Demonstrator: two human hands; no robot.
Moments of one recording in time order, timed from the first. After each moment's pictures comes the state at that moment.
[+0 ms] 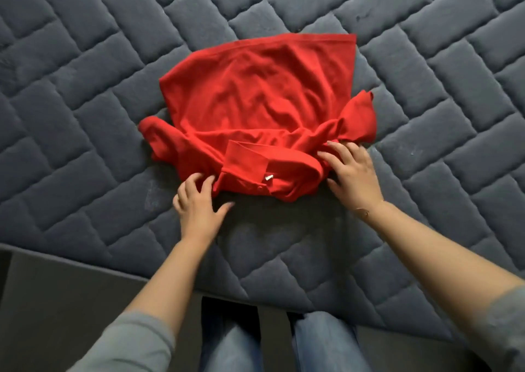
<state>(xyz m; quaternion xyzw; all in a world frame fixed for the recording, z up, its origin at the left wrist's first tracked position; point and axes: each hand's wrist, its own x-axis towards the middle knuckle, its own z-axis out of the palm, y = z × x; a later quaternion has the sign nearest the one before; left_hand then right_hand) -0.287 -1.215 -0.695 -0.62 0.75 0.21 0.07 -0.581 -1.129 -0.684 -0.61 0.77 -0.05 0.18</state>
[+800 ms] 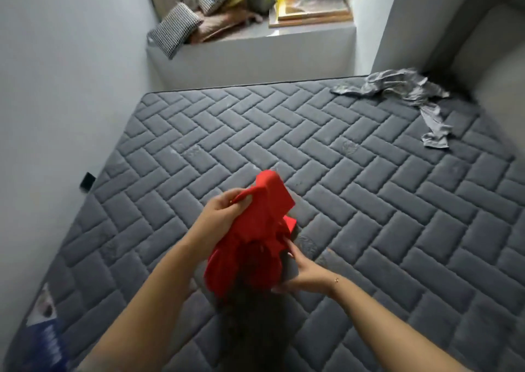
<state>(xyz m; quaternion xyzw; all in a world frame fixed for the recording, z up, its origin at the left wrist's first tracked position) -0.385 -1.265 -0.276 -0.37 0.63 0.67 -0.17 -0.517 -1.113 -0.412 -0.40 0.65 -0.32 0.57</state>
